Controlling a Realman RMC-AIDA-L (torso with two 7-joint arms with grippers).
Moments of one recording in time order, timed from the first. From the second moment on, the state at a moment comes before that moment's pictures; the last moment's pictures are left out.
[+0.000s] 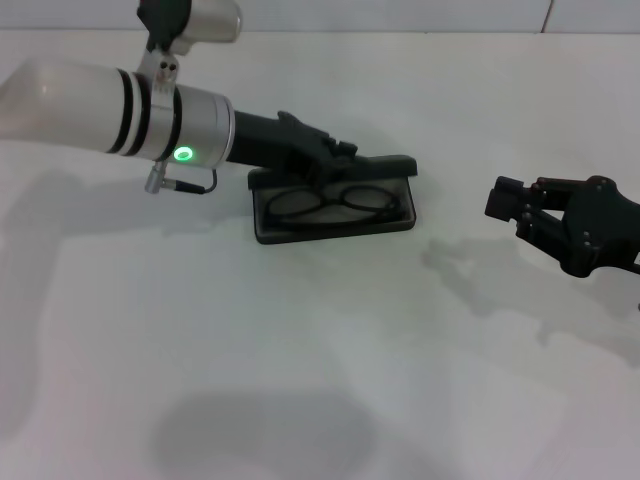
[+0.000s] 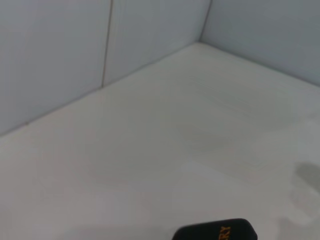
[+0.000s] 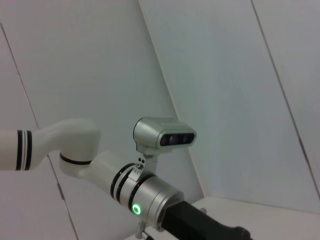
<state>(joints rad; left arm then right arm) -0.81 -2.04 1.06 0.50 1.98 1.13 -1.67 0.28 2.02 -1.33 -0.79 -1.23 -1.43 1.37</state>
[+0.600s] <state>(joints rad) -0.79 -2.07 1.06 0.57 2.01 1.31 -1.66 0.31 2.01 -1.30 -0.74 -1.24 -1.48 1.37</state>
